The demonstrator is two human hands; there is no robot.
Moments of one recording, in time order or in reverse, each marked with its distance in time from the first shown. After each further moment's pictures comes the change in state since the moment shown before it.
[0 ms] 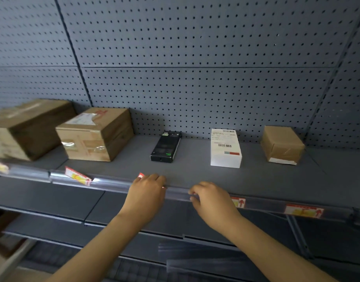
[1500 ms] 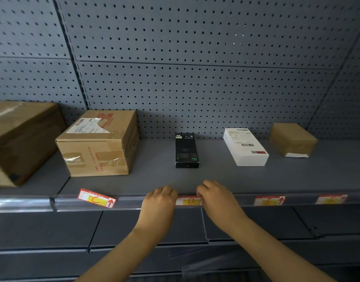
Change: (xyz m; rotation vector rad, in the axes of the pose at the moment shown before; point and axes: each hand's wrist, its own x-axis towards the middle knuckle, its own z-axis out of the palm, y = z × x) left_hand 0.002 -0.121 0.054 -0.192 0.008 0.252; right_hand 0.078 -0.087 0.073 -0.243 -0.003 0.127
